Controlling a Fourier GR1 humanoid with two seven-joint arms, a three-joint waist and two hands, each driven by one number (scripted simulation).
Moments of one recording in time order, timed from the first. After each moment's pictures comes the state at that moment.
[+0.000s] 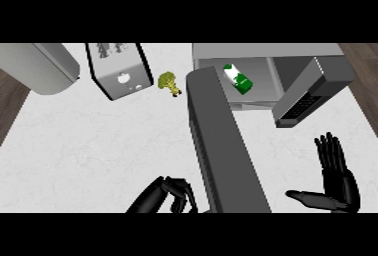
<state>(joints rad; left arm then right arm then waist) 0.03 0.14 -0.62 -1.45 -0.18 0.01 -0.25 -0.07 -0.19 -0.27 -0.88 -0.05 0.29 -0.90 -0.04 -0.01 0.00</state>
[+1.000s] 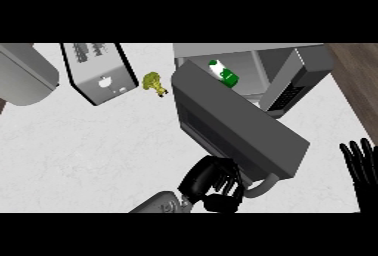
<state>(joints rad) -0.48 0.01 -0.96 -1.03 0.13 0.38 -0.23 0.23 -0.26 -0.18 -1.55 -0.29 0.47 -0.61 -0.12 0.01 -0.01</state>
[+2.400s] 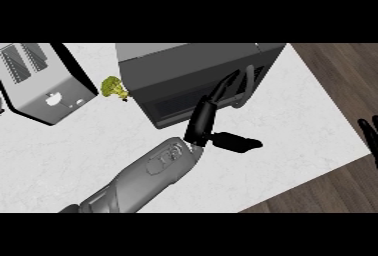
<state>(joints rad) -0.84 0.00 -0.80 -0.90 0.53 0.66 -0.43 0.11 -0.38 -0.19 -1.70 -0.49 0.58 -0.47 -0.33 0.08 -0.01</state>
